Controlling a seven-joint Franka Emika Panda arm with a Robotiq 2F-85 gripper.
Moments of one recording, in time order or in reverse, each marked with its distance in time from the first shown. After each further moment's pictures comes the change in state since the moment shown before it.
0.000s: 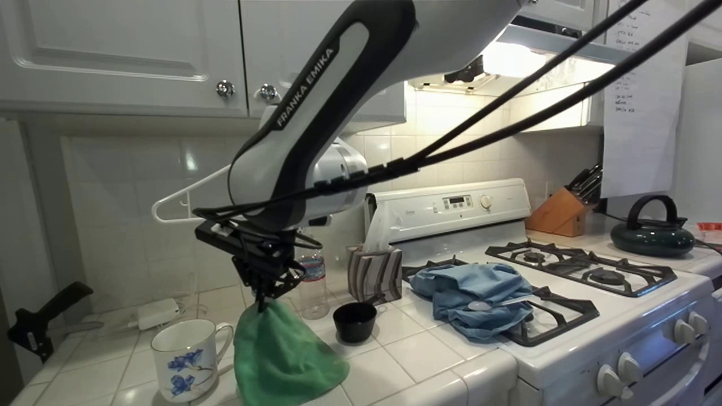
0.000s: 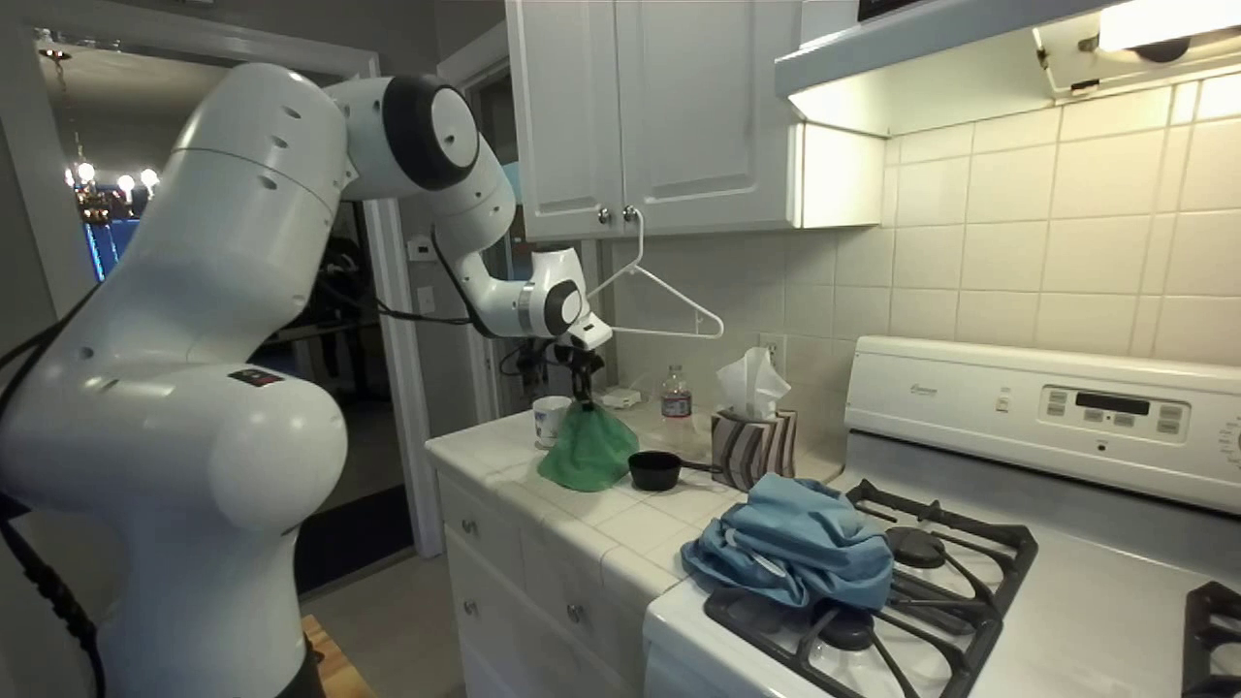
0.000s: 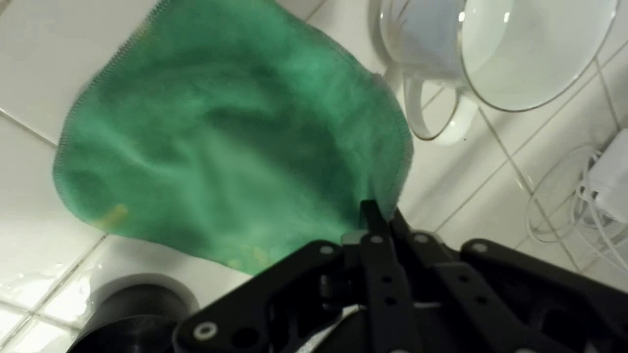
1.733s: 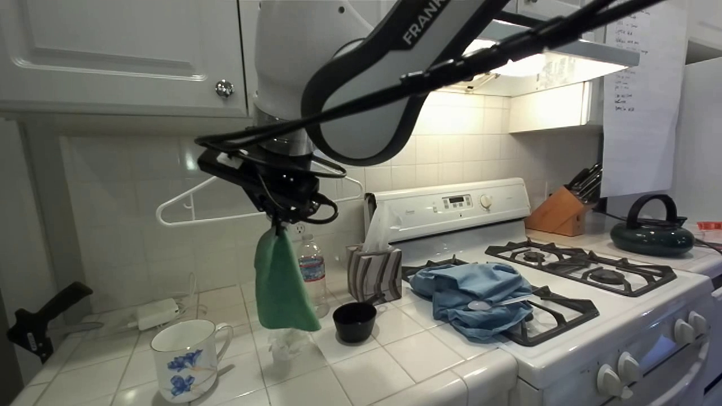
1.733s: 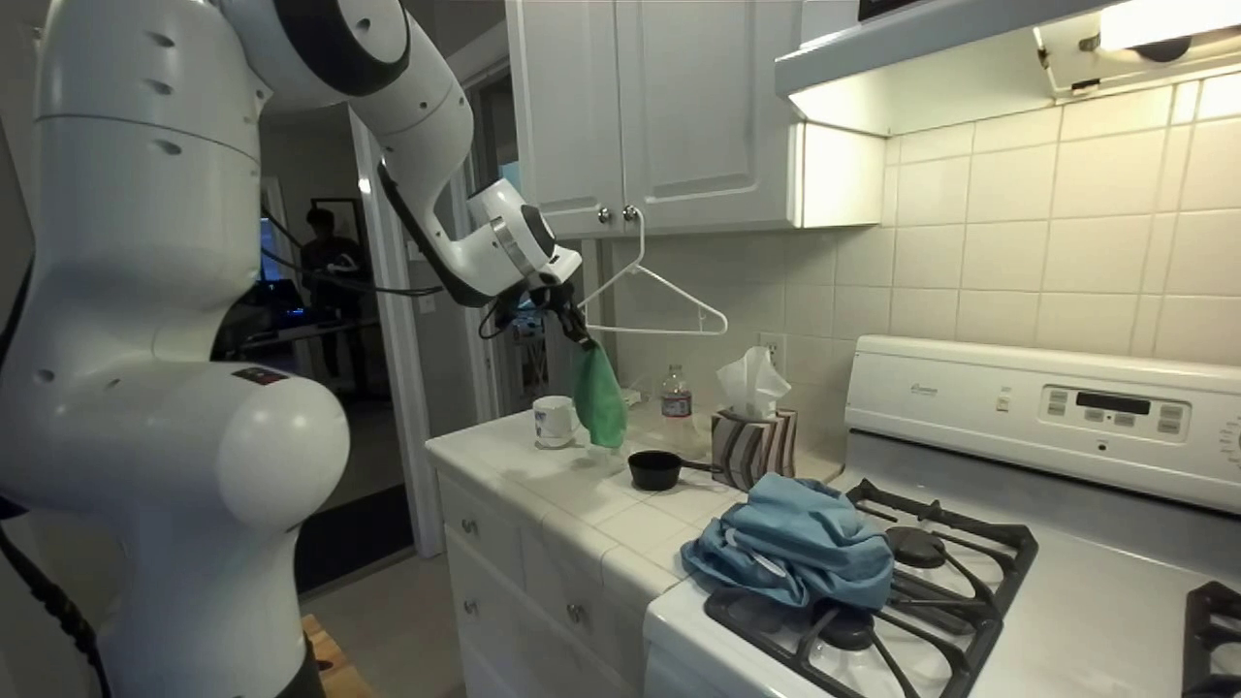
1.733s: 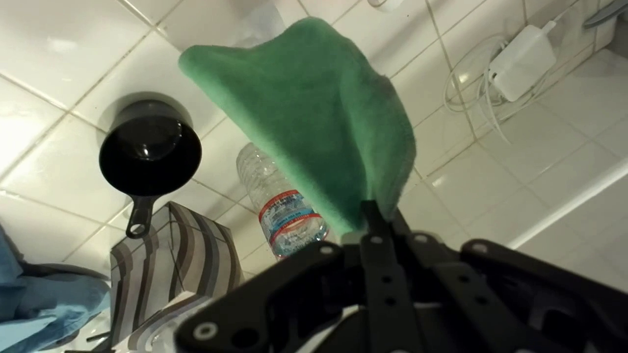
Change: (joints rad) arm 0.031 -0.346 -0.031 -0.221 -0.684 0.013 0.469
